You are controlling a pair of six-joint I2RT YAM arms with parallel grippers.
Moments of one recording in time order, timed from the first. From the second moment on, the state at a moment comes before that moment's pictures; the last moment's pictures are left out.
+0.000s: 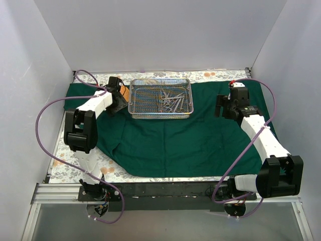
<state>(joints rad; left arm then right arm) -0.17 1.89 1.41 -0.65 -0.27 -0.75 0.13 1.28 1.00 -0.52 0.15 0.17</state>
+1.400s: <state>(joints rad) 0.42 1.56 1.21 -1.03 -0.71 -0.97 0.26 1.27 0.97 -0.47 0.05 0.10</state>
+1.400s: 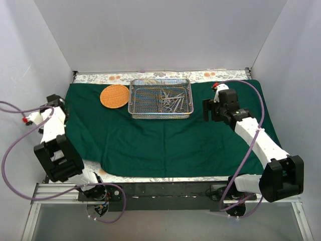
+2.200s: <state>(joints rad) 0.15 1.42 1.18 -0.94 -0.67 -0.93 0.62 1.36 0.94 -0.45 0.05 0.03</state>
